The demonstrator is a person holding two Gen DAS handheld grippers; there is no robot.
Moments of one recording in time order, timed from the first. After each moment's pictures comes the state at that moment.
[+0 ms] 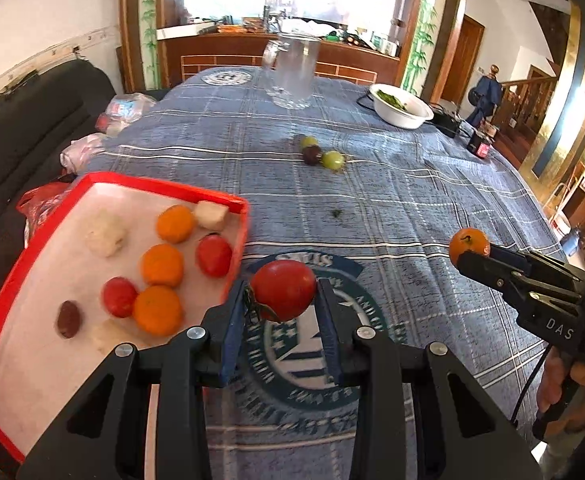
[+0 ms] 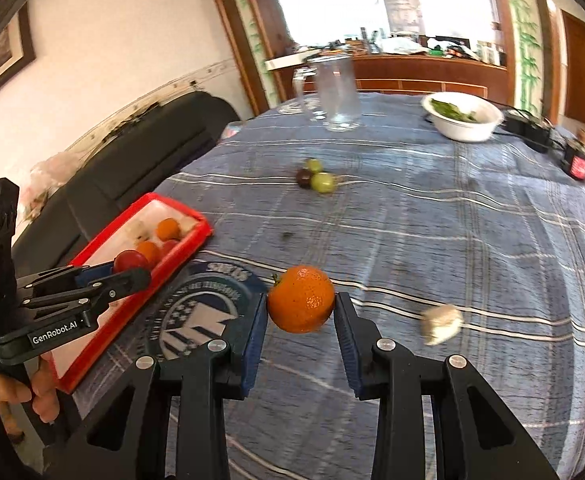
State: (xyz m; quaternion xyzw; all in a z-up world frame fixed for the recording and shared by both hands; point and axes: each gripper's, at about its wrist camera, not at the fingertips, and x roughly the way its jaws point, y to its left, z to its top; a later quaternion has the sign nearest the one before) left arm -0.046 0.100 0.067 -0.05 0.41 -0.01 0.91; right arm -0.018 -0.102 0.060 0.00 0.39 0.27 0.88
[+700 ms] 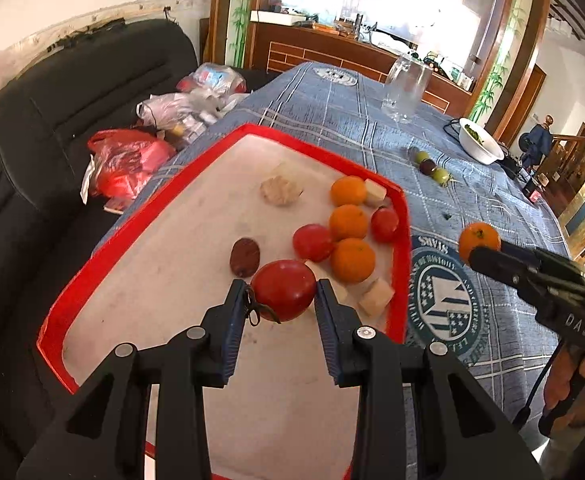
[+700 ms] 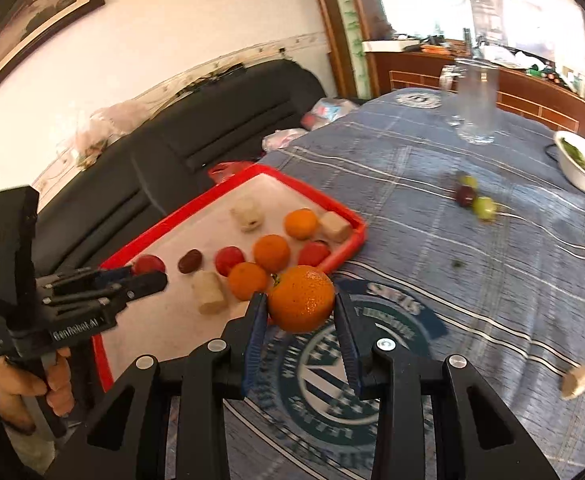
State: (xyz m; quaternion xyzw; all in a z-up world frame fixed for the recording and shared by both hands) left arm -0.099 0.216 0.053 -0.12 0.42 0.08 0.90; right arm -0.034 0.035 0.068 -0.05 0.41 0.39 0.83
